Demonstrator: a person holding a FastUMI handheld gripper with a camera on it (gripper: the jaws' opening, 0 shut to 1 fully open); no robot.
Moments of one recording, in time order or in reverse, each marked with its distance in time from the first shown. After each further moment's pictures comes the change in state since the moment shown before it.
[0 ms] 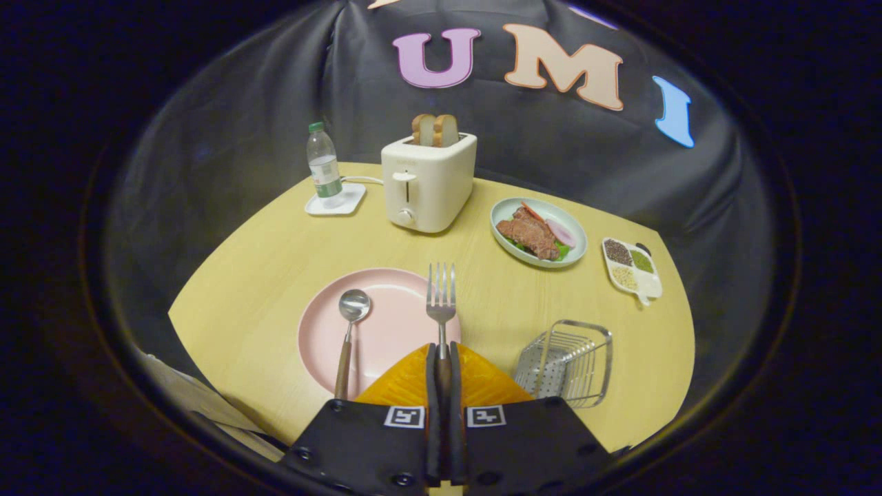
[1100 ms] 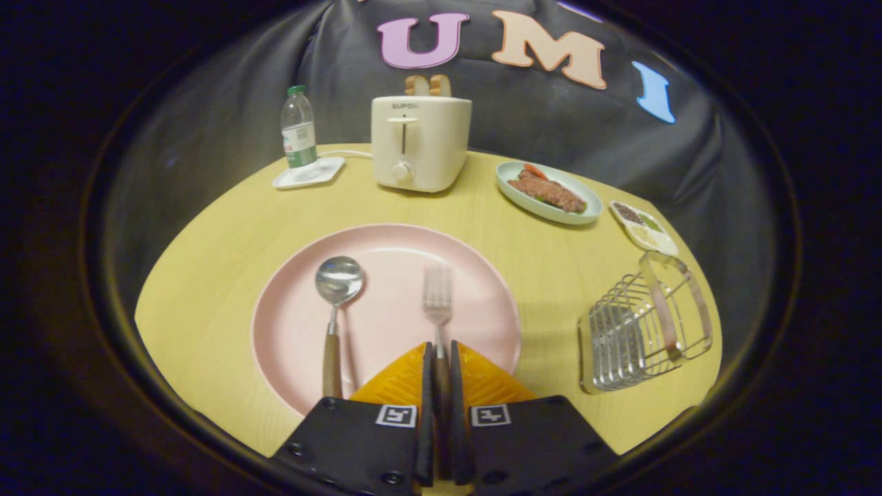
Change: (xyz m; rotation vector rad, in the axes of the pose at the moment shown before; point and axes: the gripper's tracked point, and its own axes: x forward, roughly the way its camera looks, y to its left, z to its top) arm 0.095 0.049 -0.073 0.084 0.004 -0.134
